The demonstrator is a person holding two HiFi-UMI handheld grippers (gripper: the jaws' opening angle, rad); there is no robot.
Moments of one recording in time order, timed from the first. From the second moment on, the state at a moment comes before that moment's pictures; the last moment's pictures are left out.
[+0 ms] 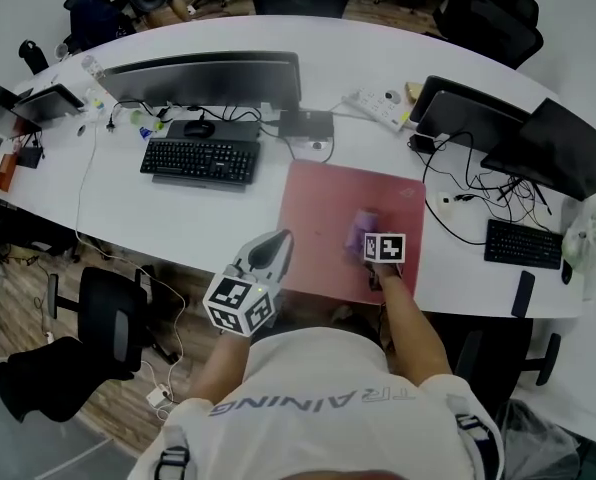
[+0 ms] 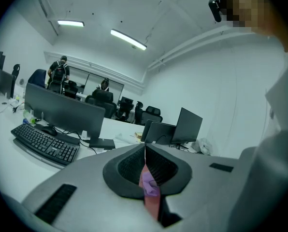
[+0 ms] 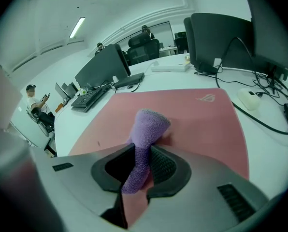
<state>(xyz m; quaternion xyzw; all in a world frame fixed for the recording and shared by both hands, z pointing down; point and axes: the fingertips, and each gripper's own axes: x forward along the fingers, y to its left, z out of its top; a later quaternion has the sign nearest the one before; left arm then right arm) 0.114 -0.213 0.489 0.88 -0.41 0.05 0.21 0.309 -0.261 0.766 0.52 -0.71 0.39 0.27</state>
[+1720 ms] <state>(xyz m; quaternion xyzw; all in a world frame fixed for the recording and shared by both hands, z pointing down) 0.039 -0.170 0.479 0.89 -0.42 0.04 0.19 0.242 -0.197 0.563 0.53 -0.79 0.29 0.12</state>
